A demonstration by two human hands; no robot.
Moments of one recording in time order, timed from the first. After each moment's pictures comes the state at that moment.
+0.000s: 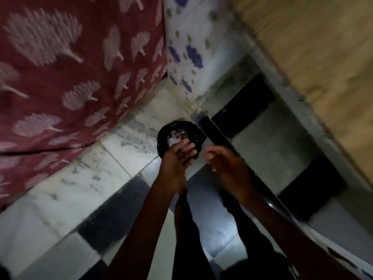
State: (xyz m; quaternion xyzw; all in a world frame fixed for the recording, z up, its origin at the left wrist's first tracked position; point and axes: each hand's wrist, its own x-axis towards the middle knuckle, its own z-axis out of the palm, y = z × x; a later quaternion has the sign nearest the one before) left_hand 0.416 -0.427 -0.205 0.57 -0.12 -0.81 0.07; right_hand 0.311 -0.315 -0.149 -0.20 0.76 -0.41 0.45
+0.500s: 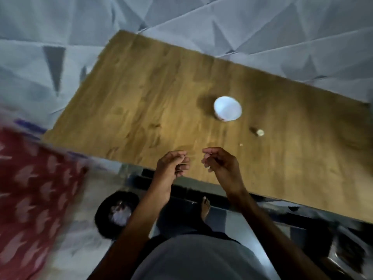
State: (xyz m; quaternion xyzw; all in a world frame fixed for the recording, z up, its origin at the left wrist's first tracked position) left_hand 0.177 -0.194 0.054 0.31 -0.52 -0.79 -0.08; right_hand 0.139 -0.032 0.069 0.00 0.78 -0.60 0.15
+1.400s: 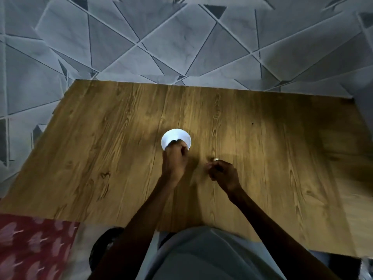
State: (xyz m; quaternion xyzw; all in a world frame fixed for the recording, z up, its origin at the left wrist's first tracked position) left_hand -0.054 -0.035 0.026 0.12 -0.94 -0.31 0.09; right_hand -0.031 0.149 -0.006 0.02 0.82 -0.56 0.12
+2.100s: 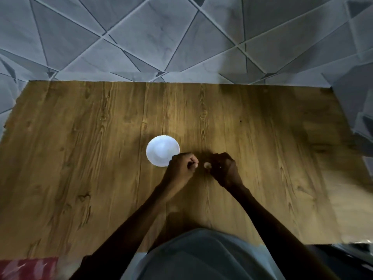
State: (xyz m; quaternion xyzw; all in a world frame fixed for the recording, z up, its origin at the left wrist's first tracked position) left_hand -0.078 -0.020 -0.003 -0.05 -0.89 -0.45 -0.09; right_hand -0.082 0.177 -0.040 -0.11 0.93 -0.34 0.02
